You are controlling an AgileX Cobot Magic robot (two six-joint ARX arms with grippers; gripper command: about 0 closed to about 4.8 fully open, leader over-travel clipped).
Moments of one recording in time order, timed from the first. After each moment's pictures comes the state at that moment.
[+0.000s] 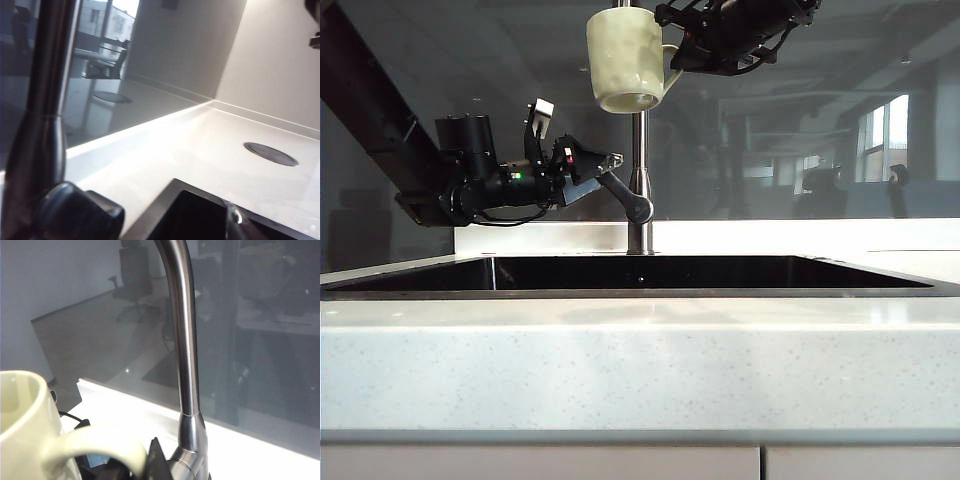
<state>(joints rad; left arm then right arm) -0.18 2.54 1.97 0.97 1.00 -0.51 0.34 1.90 1.66 0.24 -0.16 0.08</state>
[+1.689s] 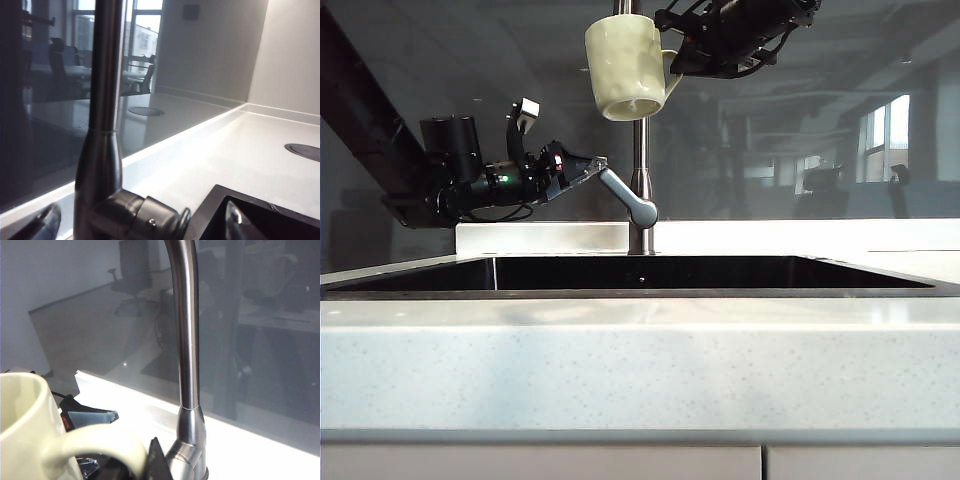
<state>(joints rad) -0.14 2.54 1.96 0.99 0.90 -0.37 0.35 1.90 1.66 0.22 -0.16 0.06</state>
